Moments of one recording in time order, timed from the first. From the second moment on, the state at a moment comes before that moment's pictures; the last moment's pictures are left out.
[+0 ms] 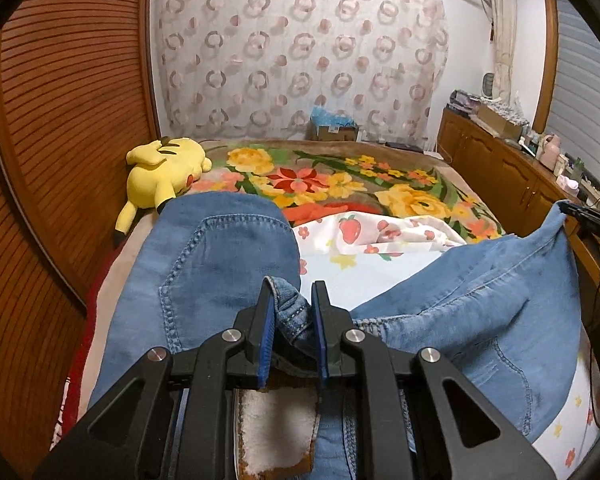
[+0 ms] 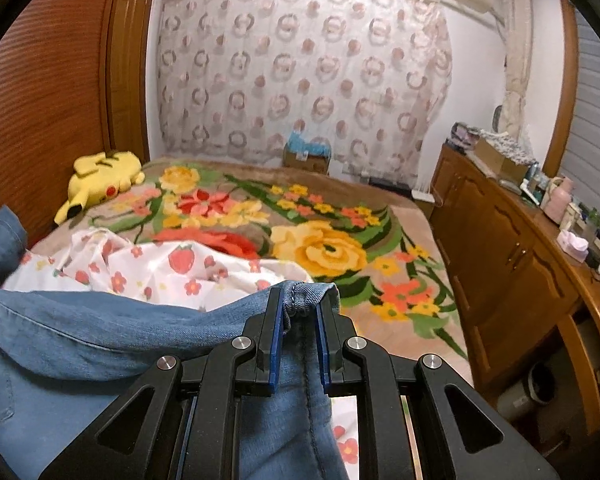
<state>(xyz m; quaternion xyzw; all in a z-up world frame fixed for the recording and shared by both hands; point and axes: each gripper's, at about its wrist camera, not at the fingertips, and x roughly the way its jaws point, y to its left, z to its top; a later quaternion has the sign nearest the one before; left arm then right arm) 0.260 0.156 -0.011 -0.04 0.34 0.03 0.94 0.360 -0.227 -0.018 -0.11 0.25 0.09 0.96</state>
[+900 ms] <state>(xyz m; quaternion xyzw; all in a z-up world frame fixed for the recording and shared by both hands) 0.255 0.121 0.006 0.00 0.33 0.00 0.94 0.392 -0.222 -0.012 -0.07 0.30 0.12 0.94</state>
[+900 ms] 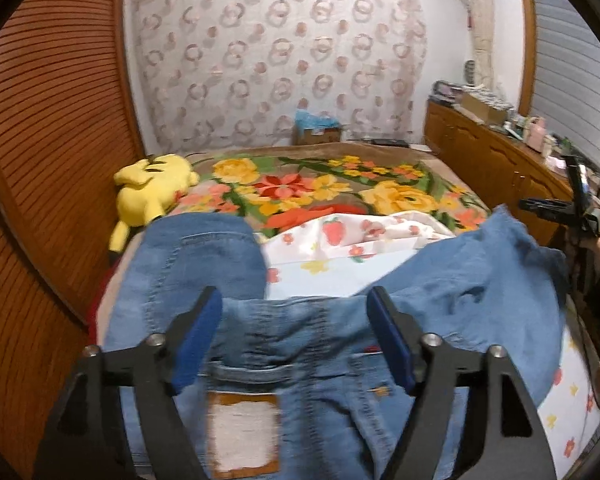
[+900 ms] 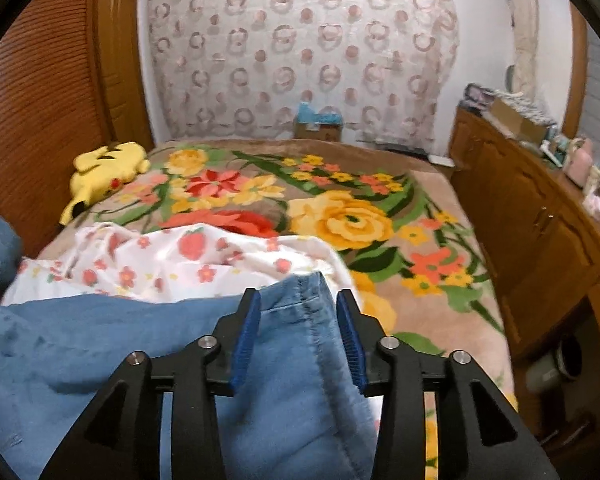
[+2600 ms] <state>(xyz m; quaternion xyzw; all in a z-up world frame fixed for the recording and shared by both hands) 0.357 0.034 -0.034 0.06 0.43 -0.12 0.89 0.325 -0.254 -0.024 -0.01 0.36 0.16 0.92</state>
